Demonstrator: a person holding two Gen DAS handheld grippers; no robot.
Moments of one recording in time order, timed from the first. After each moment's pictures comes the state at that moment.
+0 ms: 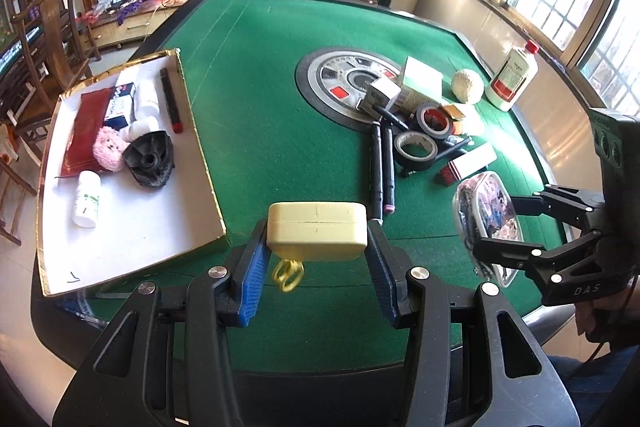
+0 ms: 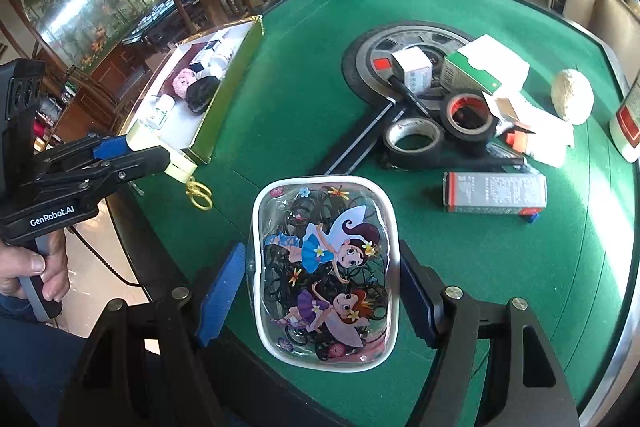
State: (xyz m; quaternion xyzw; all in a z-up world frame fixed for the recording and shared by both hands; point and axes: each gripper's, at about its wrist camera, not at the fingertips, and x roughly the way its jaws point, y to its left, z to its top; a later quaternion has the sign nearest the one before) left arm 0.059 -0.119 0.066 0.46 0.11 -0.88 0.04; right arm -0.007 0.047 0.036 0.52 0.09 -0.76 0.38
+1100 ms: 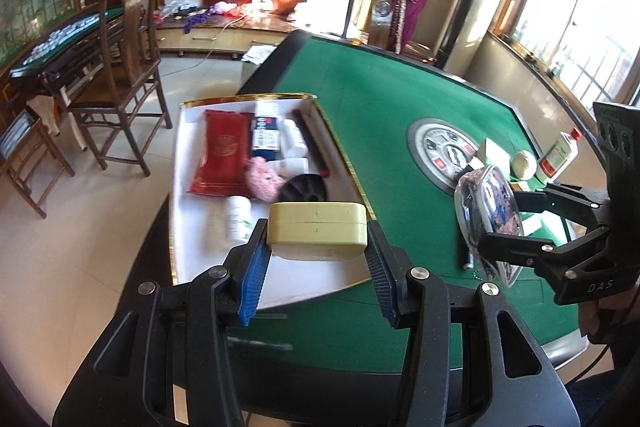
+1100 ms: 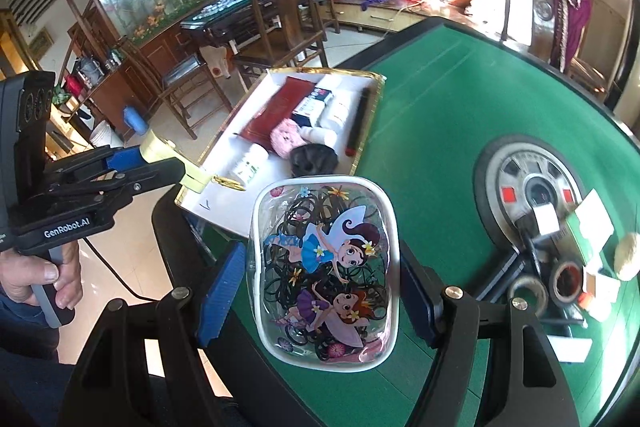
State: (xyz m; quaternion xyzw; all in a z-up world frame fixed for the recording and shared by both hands) left arm 0.122 -0.267 0.109 0.40 0.15 -0.89 0.14; right arm 0.011 -0.131 0.099 0.45 0.14 -0.74 0.48
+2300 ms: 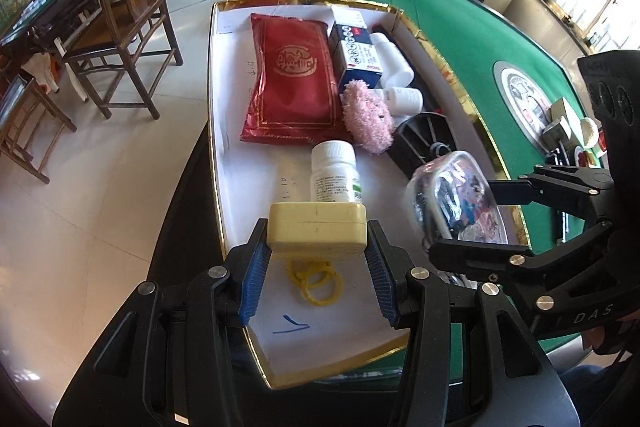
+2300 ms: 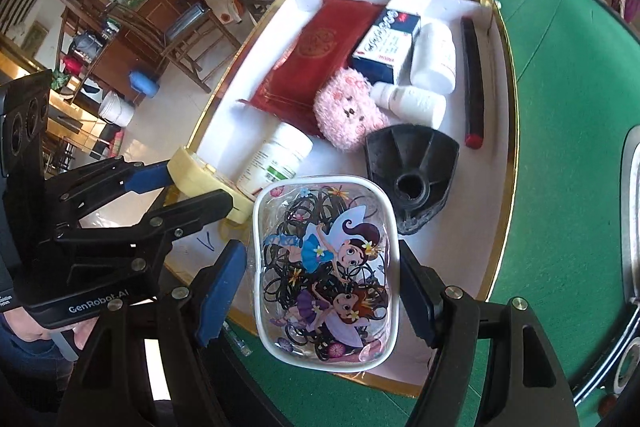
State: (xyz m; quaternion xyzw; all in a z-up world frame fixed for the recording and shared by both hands) left arm 0.086 -0.364 0.003 0.51 0.16 -0.83 0.13; right arm -0.010 -0.282 -0.019 0.57 0.15 -0.66 0.47
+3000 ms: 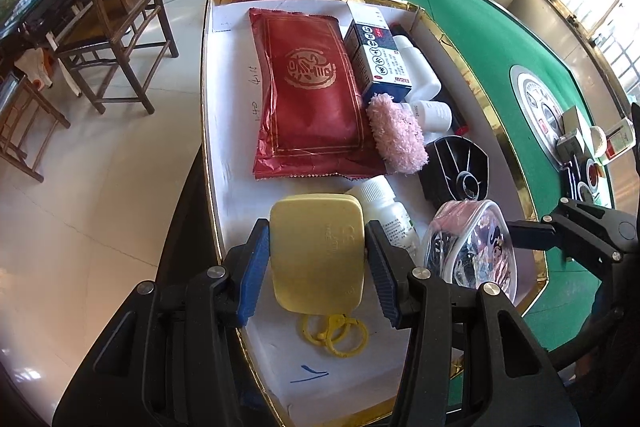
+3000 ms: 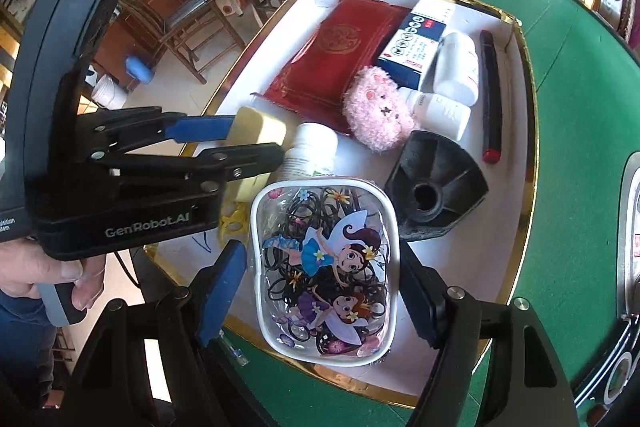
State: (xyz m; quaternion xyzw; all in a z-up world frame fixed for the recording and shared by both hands) left arm 0.057 -0.386 -0.013 0.53 0.18 -0.82 0.12; right arm 0.014 -0.288 -0.013 0.54 0.20 -0.67 0.47
